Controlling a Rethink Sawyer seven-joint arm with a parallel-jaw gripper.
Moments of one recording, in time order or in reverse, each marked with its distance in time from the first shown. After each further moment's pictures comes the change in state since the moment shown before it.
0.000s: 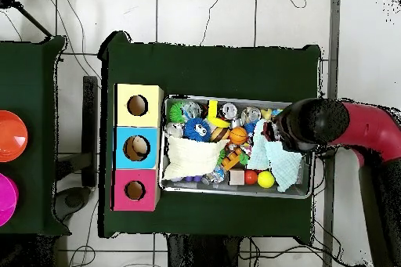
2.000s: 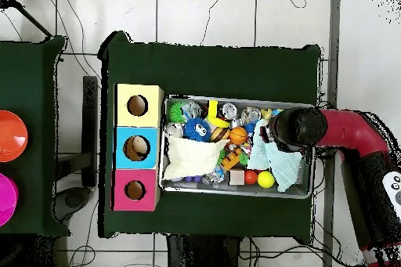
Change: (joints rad) arm -0.007 0.156 0.000 -0.032 -0.152 -0.115 -0.030
